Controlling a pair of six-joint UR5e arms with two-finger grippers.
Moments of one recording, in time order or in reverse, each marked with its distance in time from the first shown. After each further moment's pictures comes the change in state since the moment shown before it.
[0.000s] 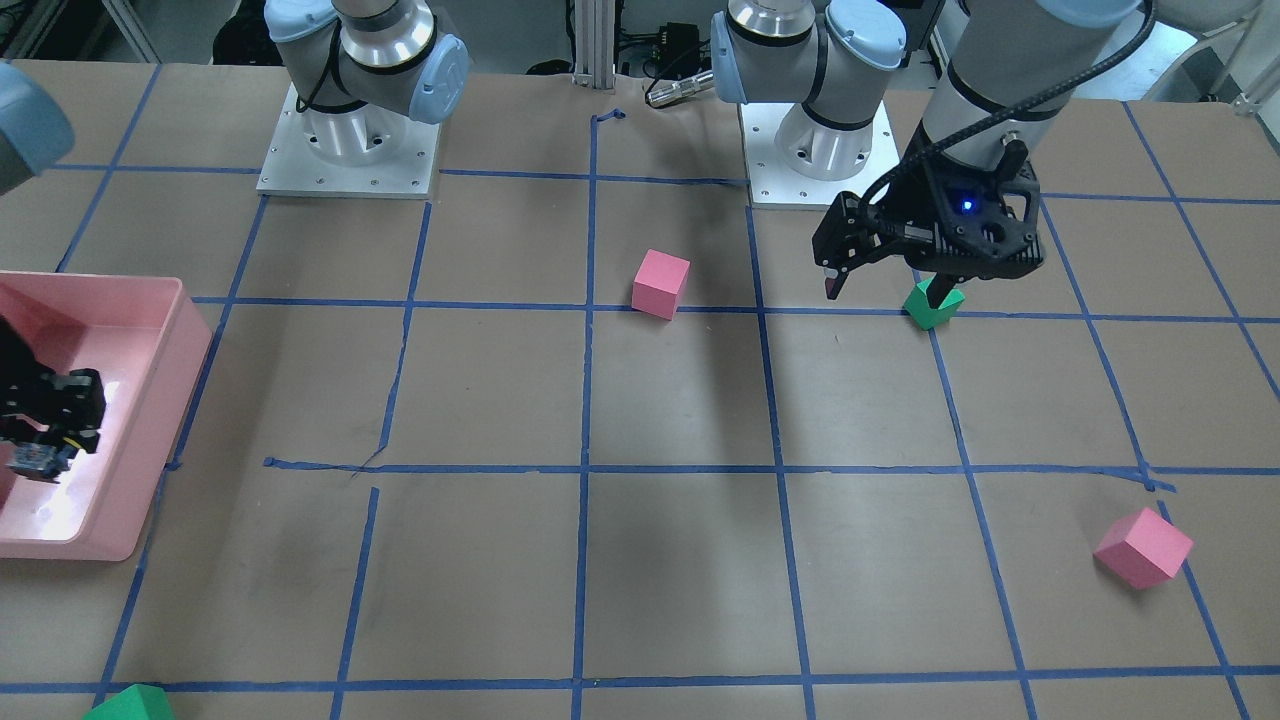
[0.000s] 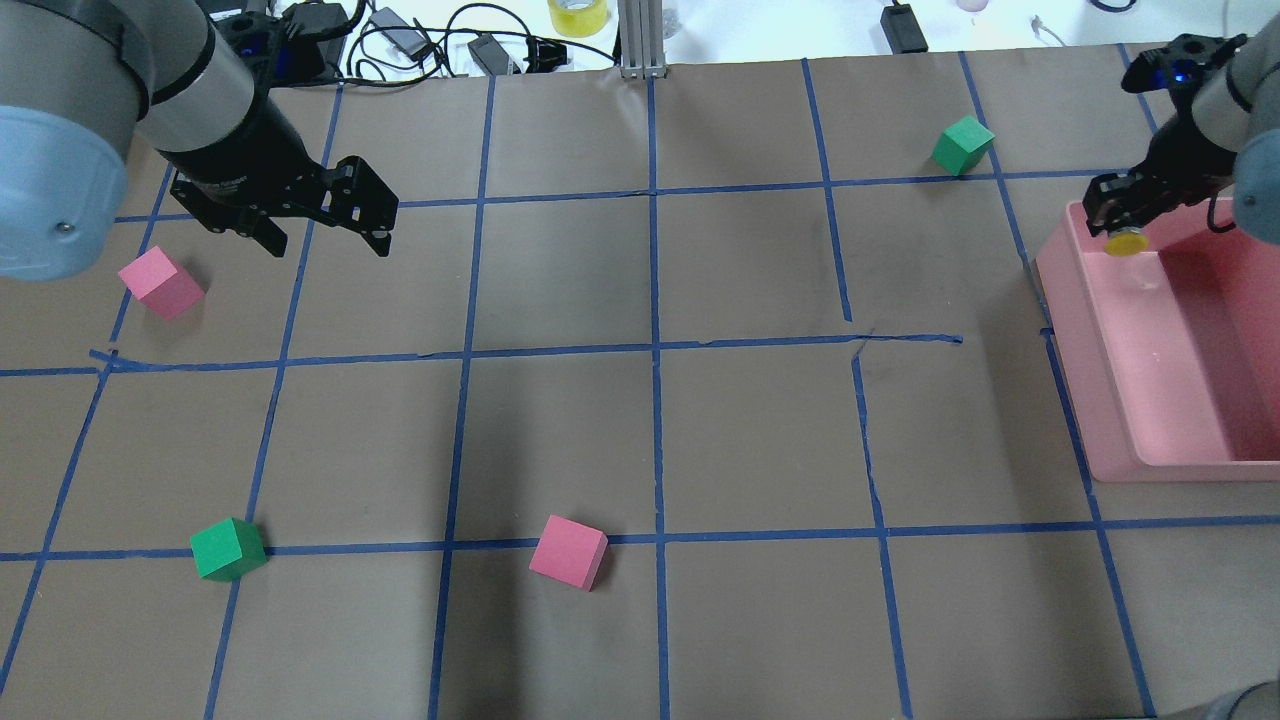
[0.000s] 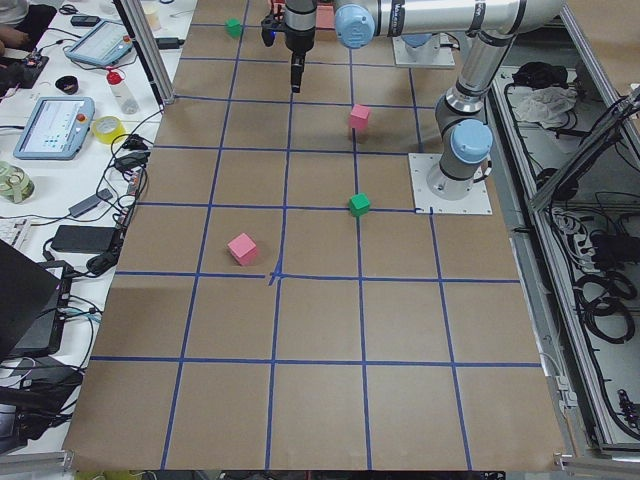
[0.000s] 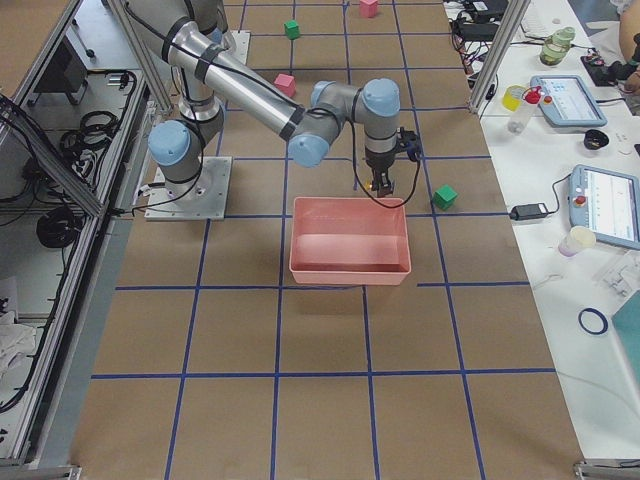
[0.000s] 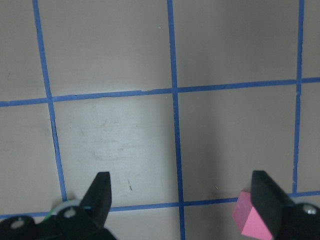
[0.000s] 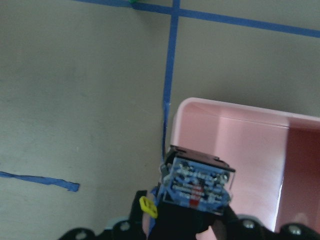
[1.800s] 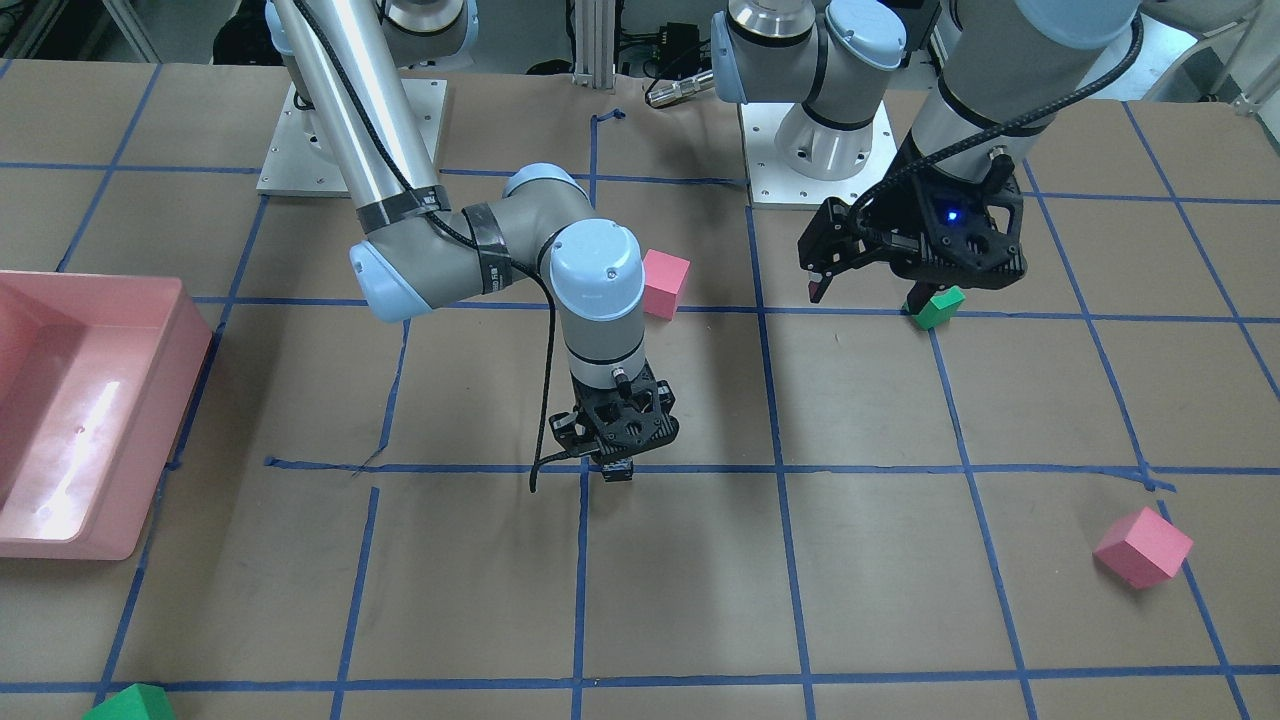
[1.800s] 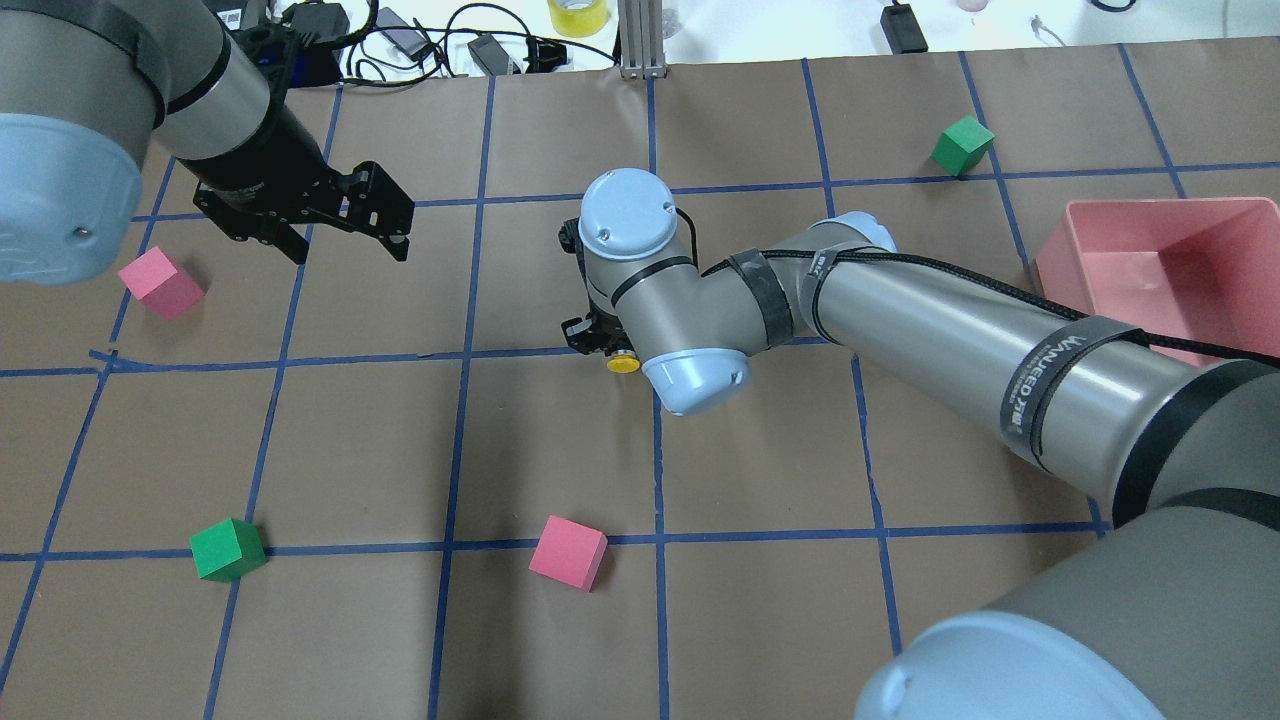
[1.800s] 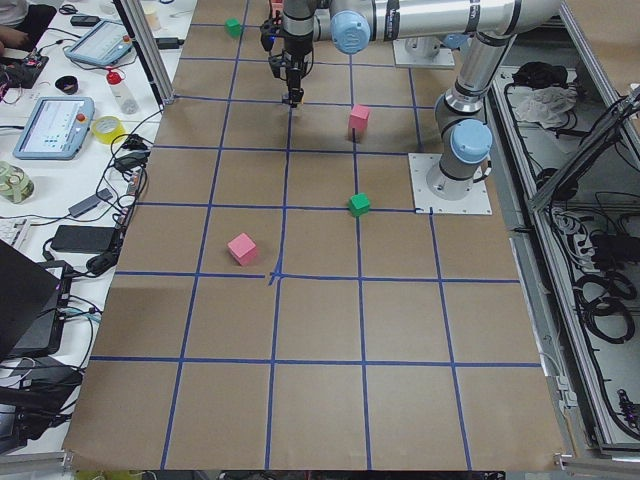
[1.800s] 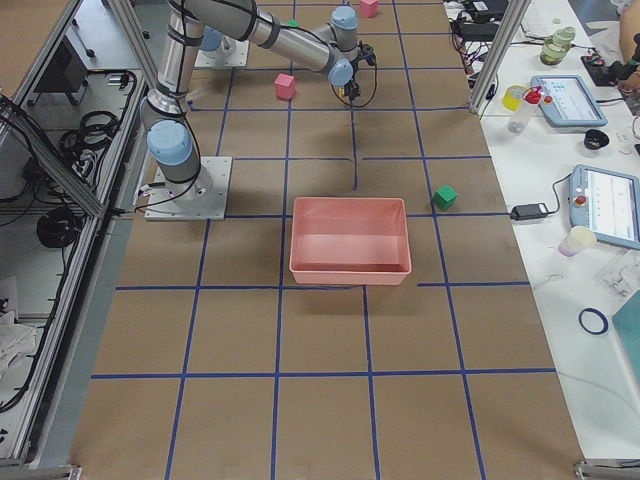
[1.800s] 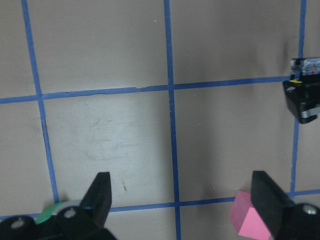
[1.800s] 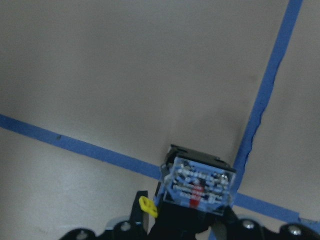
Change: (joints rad) left arm -0.001 -0.005 -0.011 0.007 -0.051 -0.001; right arm 0.814 0.320 -0.031 -0.293 -0.003 0.634
